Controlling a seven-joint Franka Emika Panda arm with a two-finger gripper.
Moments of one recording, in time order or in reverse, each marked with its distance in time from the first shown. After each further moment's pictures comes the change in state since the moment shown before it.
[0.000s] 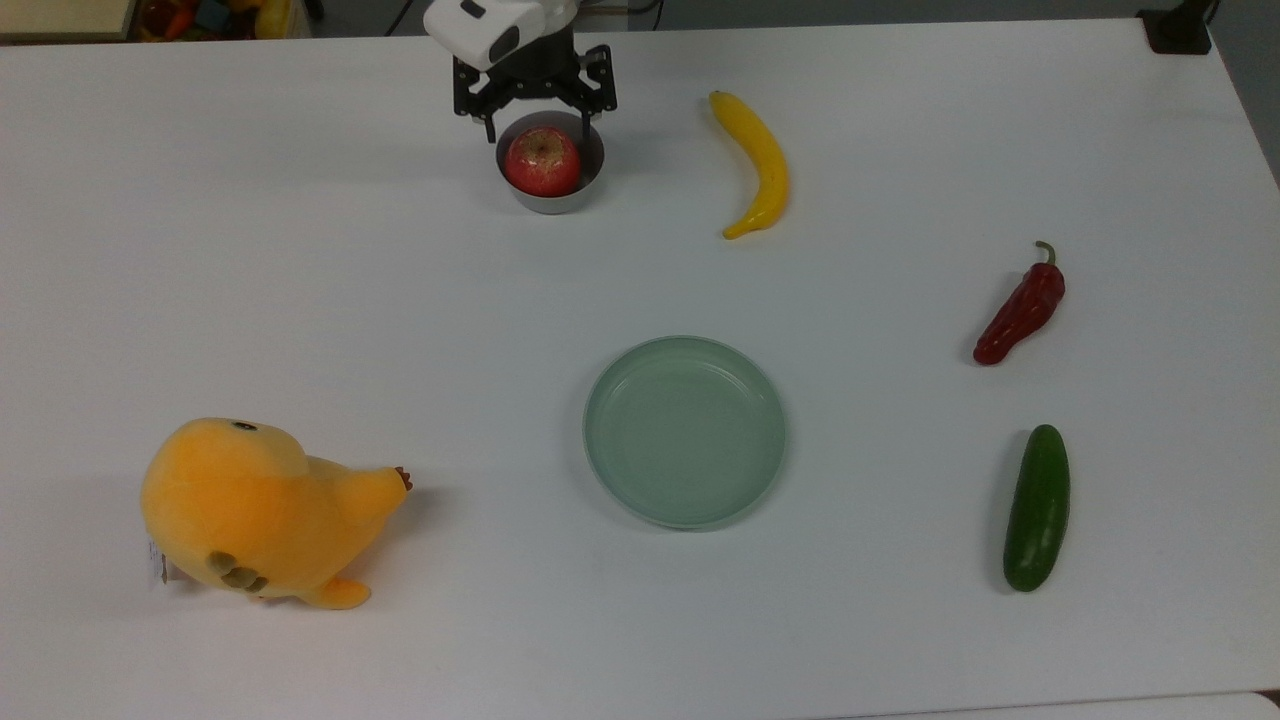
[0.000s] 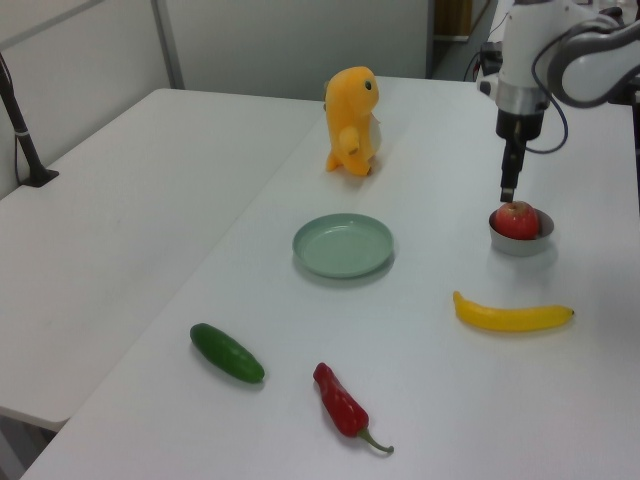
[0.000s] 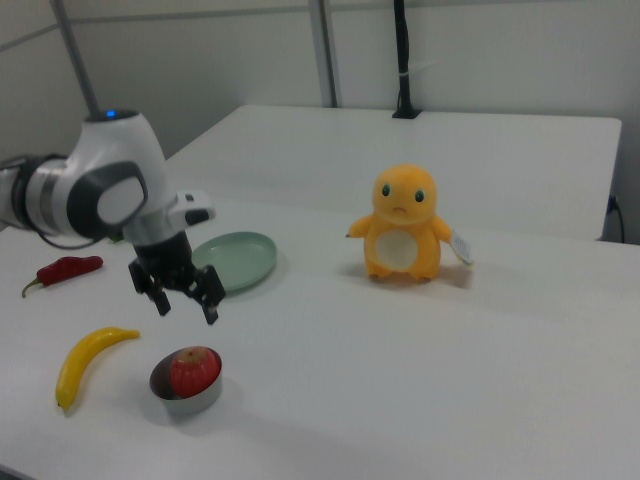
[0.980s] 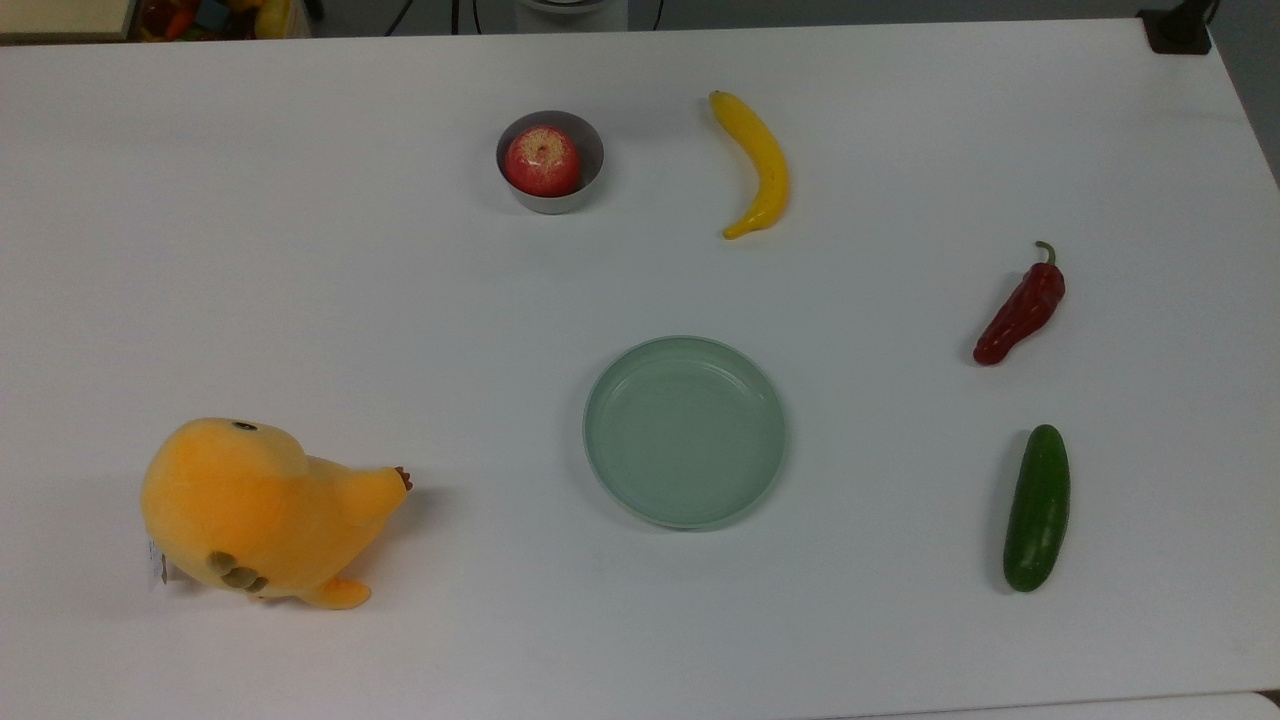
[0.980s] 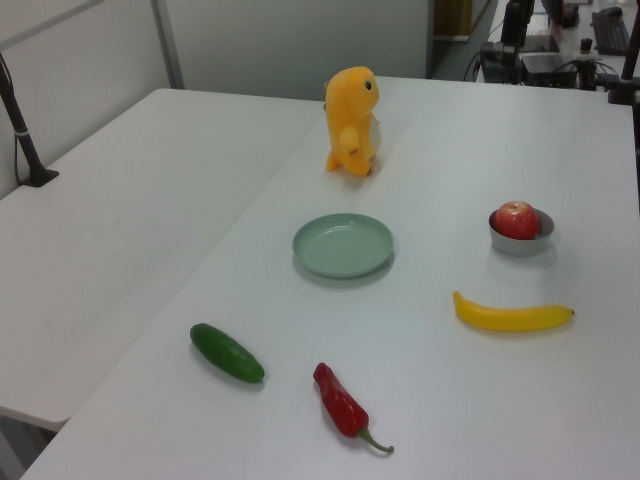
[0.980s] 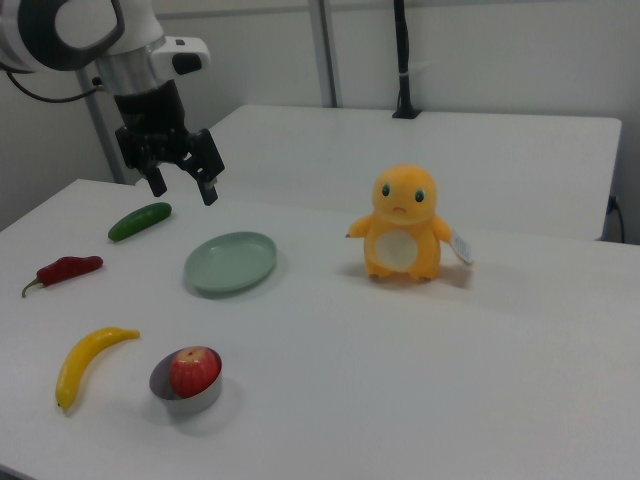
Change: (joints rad) arm 0.008 -0.004 -0.094 0.551 0.000 -0.513 0.000
